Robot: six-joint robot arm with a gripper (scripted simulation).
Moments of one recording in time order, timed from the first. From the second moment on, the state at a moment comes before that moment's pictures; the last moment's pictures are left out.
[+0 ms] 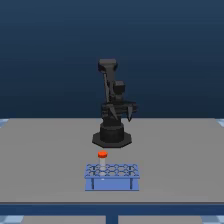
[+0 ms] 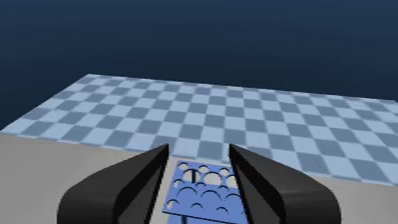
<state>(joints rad) 0.14 -0.81 1.21 -0.06 -0.24 0.04</state>
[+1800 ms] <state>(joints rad) -0.16 -0.33 0.92 -1.12 -0.17 1.02</state>
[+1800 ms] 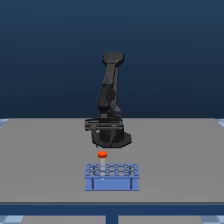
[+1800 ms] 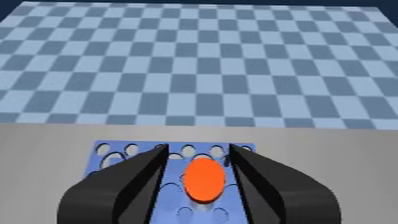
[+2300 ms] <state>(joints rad) -0.17 -0.30 0.90 -1.15 -0.16 1.06</state>
